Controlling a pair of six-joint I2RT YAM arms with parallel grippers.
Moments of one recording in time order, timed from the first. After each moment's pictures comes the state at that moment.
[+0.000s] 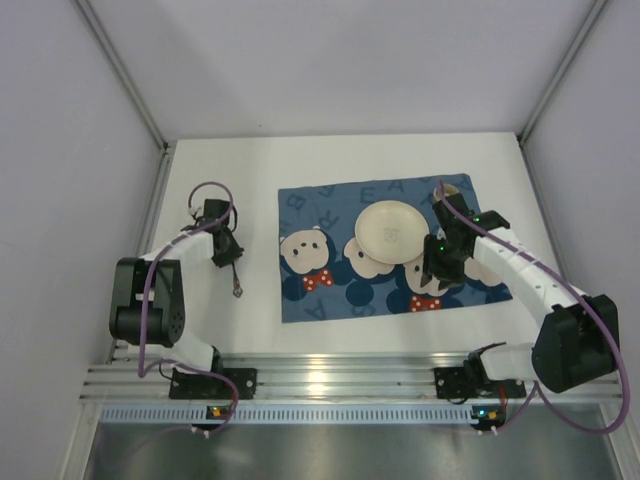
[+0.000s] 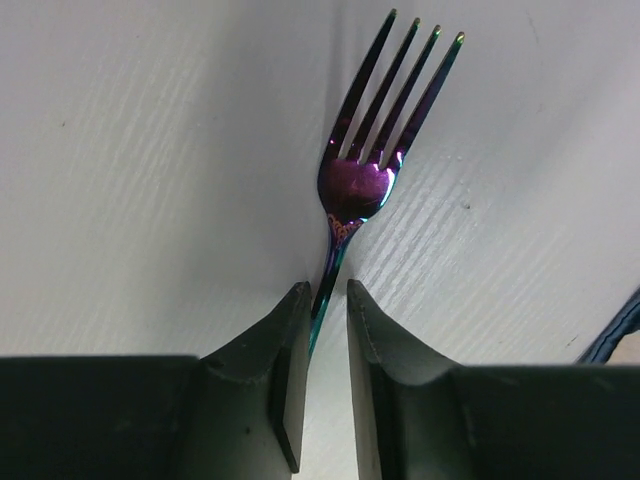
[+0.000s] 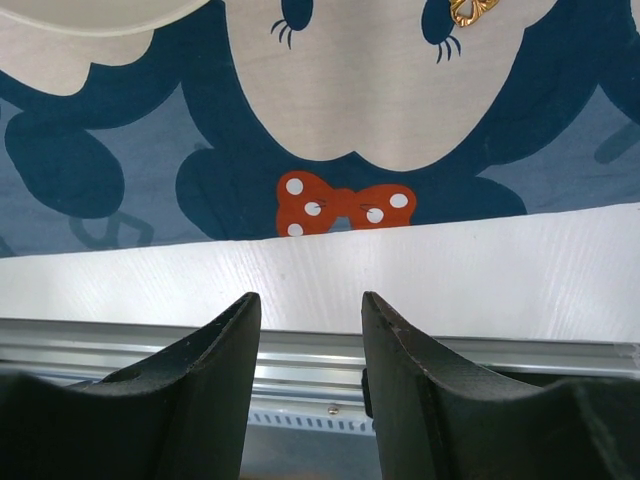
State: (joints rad) left arm -0.06 1.57 0.83 -0.35 -0.17 -0.60; right arm 0.33 1.31 0.99 -1.01 -0.05 0.48
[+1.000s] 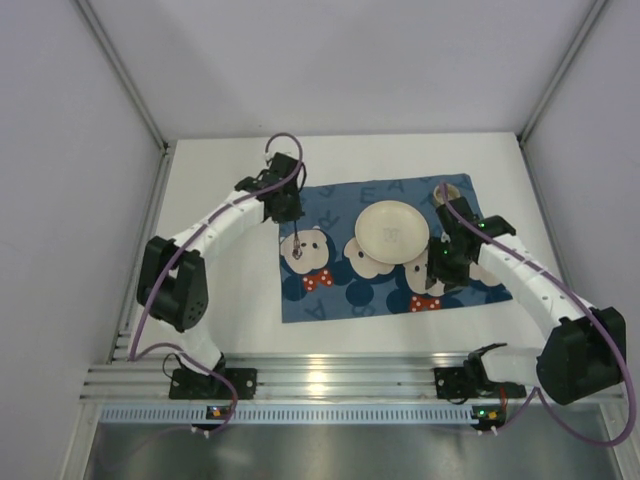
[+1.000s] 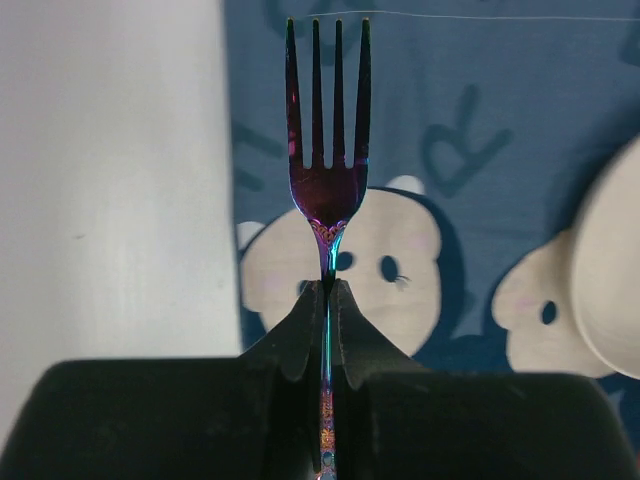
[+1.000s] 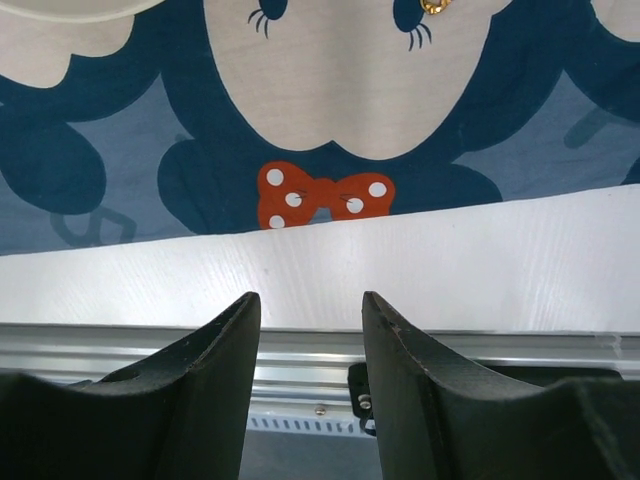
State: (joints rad) left arm -0.43 1.72 1.38 -0.61 -0.19 -0.54; right arm 0.34 1.25 0.96 -1.02 -0.02 0.48
